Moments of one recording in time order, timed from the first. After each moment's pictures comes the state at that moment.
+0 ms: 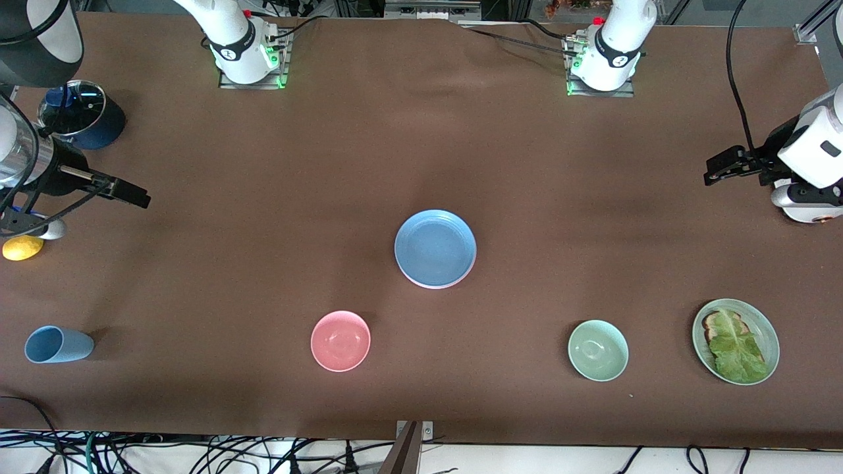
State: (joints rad) left arm 0.14 0.06 -0.13 -1.63 0.00 1.59 -0.01; right arm 0.12 0.22 -0.07 -1.41 0.02 1.53 0.31
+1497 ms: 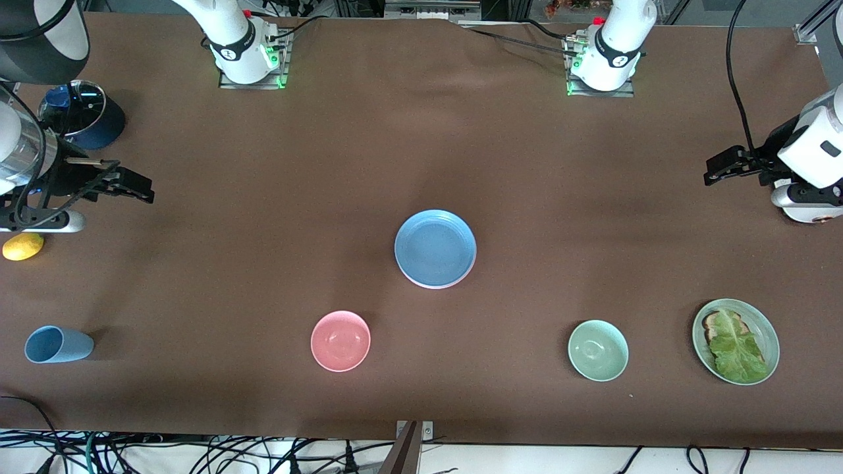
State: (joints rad) left arm 0.14 0.06 -0.13 -1.63 0.00 1.59 -0.01; right arm 0.21 0.22 -0.14 -1.40 0.03 1.54 0.09
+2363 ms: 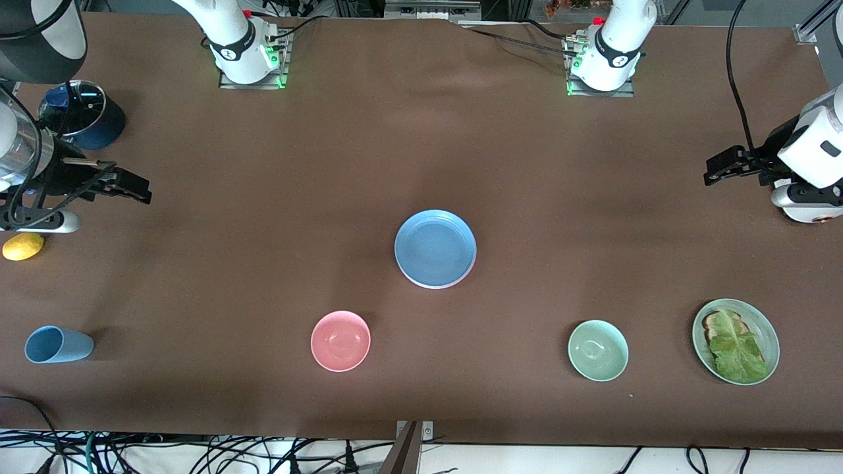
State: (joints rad) left arm 0.14 0.06 -0.13 -1.63 0.00 1.59 -0.01; right arm 0.20 0.22 -0.16 -1.40 0.03 1.54 0.09
